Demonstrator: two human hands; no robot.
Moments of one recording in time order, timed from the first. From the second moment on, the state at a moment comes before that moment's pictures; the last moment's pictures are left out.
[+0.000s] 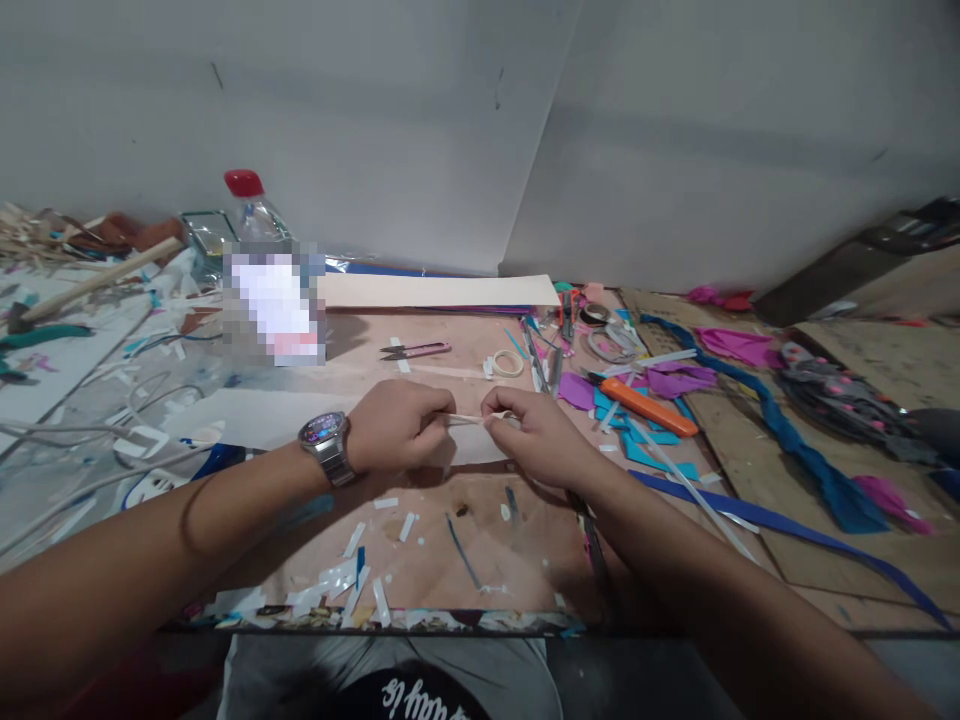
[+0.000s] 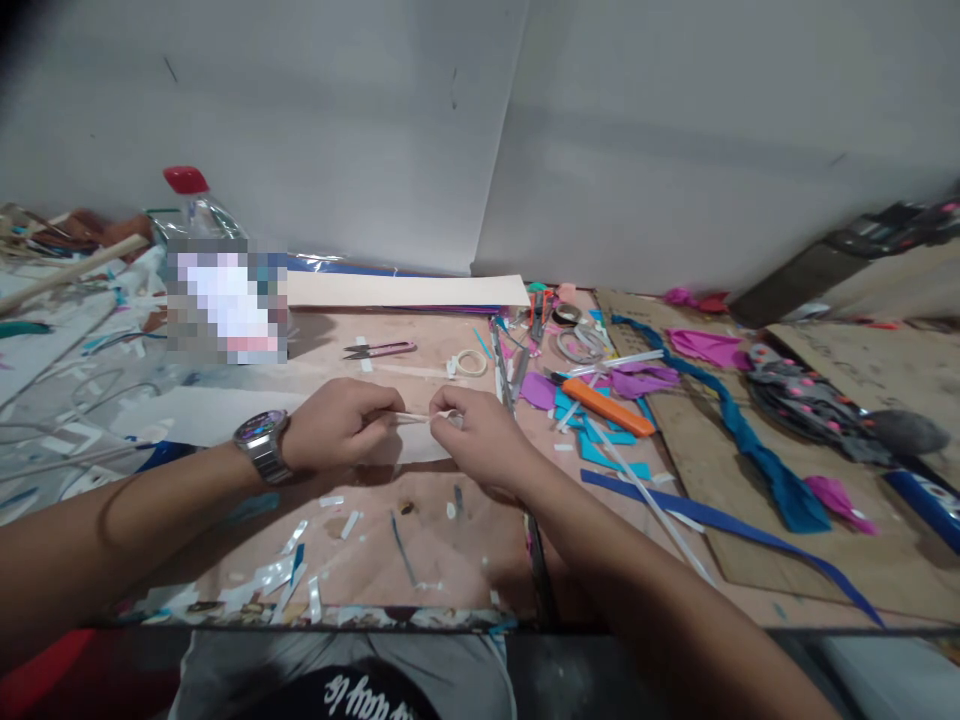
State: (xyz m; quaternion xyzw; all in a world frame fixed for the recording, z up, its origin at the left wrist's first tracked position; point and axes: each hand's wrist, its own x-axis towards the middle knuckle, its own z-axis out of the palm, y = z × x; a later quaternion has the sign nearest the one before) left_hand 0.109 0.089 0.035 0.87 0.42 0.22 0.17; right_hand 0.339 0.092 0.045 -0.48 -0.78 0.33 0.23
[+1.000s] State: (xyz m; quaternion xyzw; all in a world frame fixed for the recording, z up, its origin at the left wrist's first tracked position) left_hand 0.116 0.082 0.043 0.84 0.42 0.20 0.27; right_hand 0.339 0.087 0.045 -0.38 -0.88 0.21 0.20
